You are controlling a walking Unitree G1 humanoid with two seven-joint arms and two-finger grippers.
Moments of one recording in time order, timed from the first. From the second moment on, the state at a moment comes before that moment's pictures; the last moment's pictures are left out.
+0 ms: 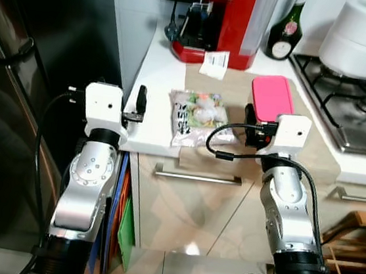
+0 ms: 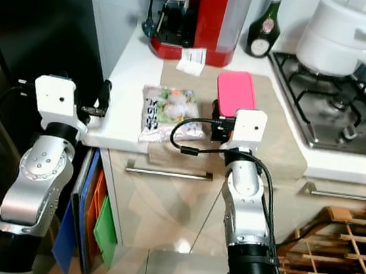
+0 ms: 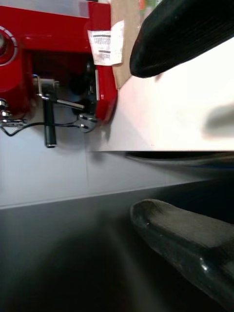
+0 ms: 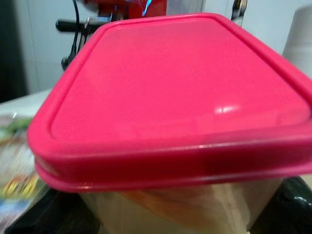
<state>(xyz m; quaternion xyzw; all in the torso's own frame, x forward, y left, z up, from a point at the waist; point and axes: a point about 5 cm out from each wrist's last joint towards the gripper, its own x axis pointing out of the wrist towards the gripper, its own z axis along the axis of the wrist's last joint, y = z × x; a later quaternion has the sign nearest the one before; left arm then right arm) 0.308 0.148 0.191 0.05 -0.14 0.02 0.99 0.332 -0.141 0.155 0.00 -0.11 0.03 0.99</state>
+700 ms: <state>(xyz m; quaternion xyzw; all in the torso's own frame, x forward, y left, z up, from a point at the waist) 0.307 0.149 0.189 0.05 -0.13 0.03 0.99 0.333 -0.139 0.153 0.00 -0.10 0.05 0.99</state>
